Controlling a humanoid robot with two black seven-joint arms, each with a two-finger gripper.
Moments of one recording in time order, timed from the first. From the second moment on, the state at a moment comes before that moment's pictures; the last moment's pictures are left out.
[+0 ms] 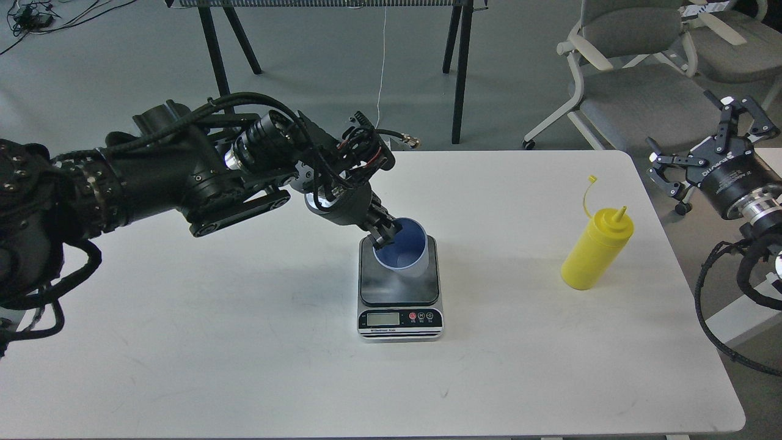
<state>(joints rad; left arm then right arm) -1.39 0.14 0.16 -0.87 1.82 -0.49 -0.49 0.59 -0.69 0.71 0.84 0.23 0.49 0.22</state>
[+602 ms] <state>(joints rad) -1.38 0.14 0.18 -0.87 1.82 -0.49 -0.49 0.58 -0.69 0.71 0.84 0.23 0.49 0.22</state>
